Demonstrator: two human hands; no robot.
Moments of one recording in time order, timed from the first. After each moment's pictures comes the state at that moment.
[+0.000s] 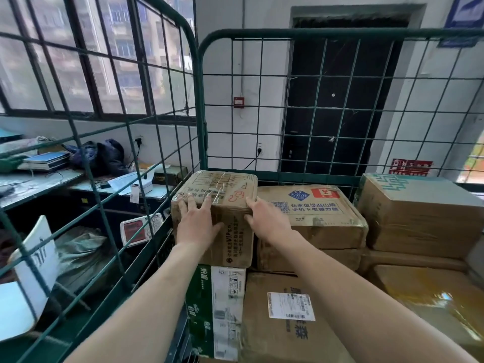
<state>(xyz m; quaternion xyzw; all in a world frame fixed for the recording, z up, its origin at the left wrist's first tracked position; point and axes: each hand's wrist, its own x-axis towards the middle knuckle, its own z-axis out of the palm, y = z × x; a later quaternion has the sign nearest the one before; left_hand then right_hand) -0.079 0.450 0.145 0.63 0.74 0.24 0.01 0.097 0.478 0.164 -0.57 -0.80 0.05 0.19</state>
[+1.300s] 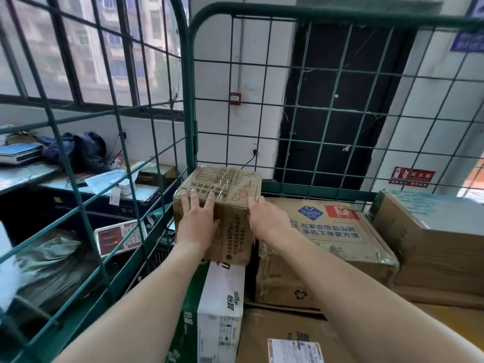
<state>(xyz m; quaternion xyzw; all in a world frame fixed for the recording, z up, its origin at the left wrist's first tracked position) -0.086 0.594 0.121 0.66 0.71 0.26 -0.02 0.086 0.615 0.152 -0.62 -0.78 -0.06 0.09</state>
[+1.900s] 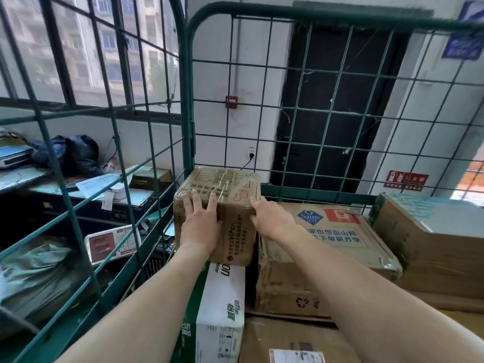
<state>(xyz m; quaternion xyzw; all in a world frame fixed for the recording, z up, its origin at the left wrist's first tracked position) -0.078 0.607 0.122 0.66 0.71 0.24 -0.01 0.094 0.633 0.161 -0.61 -0.79 0.02 0.09</state>
